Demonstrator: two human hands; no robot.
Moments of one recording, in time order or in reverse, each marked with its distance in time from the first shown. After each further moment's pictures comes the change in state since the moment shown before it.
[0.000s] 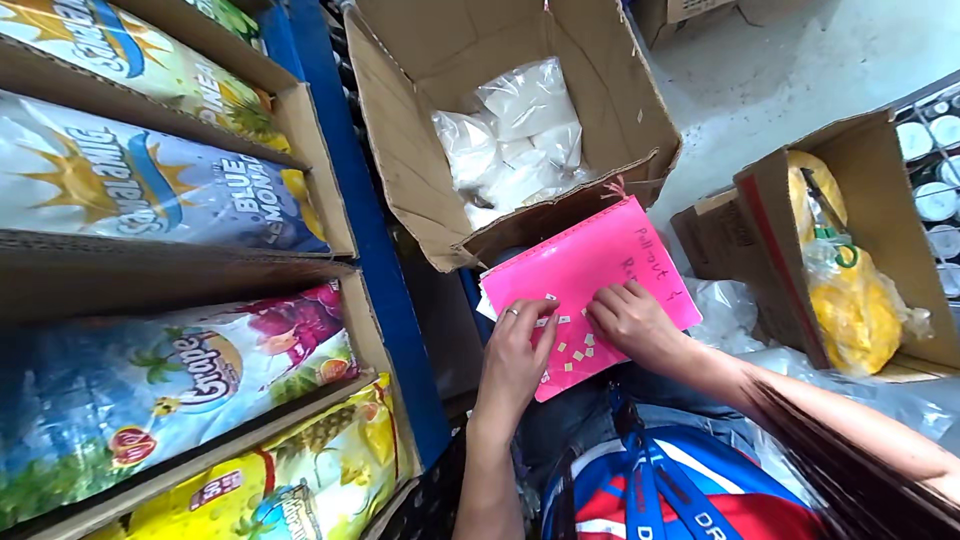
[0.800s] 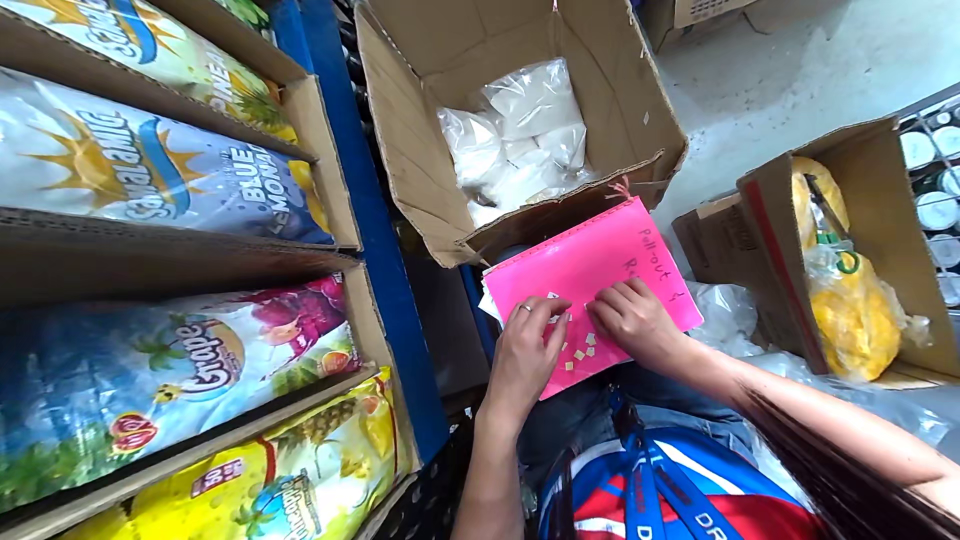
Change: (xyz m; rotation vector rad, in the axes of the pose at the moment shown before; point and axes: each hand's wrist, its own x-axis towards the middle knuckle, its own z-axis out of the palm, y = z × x) left_hand 0.001 0.001 0.009 -0.003 -0.003 0.038; right_hand -0.001 0.002 0.004 0.016 0.057 -0.011
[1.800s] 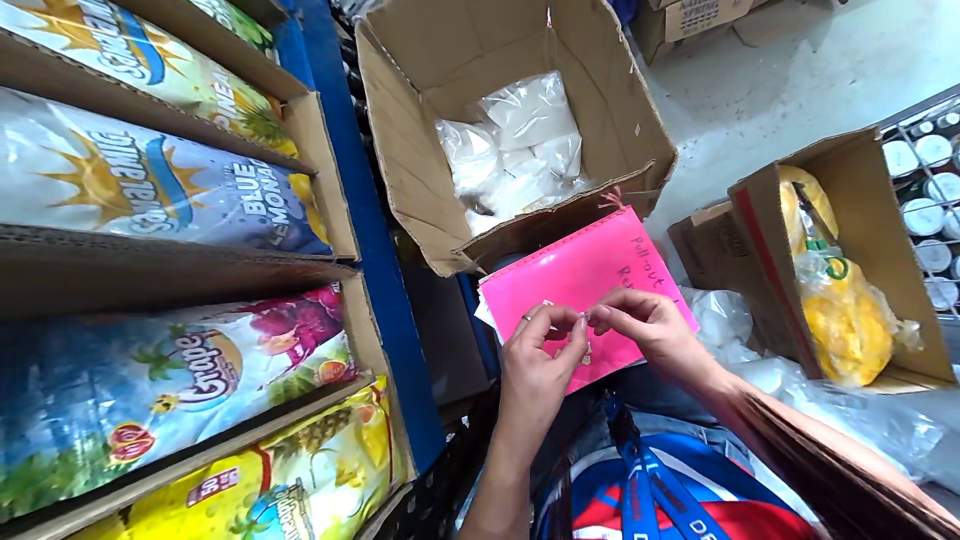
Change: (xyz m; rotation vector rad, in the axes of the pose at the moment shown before) left_hand 0.006 0.051 -0.005 -0.412 0.170 -0.174; right_hand 0.026 -0.021 -0.062 1.439 0.030 0.809
